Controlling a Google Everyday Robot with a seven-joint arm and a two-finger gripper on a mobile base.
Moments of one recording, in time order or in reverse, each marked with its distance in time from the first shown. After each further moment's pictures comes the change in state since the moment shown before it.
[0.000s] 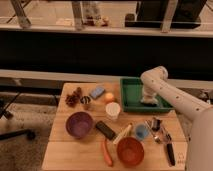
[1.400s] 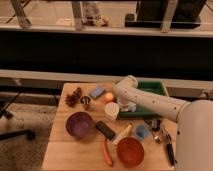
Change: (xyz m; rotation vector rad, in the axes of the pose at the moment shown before) arm -0.133 0.078 0.020 -0.065 -0.034 -0.256
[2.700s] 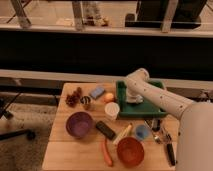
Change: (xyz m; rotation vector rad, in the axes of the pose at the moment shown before) arm 0.063 -0.063 -0.015 0.115 -0.003 0.125
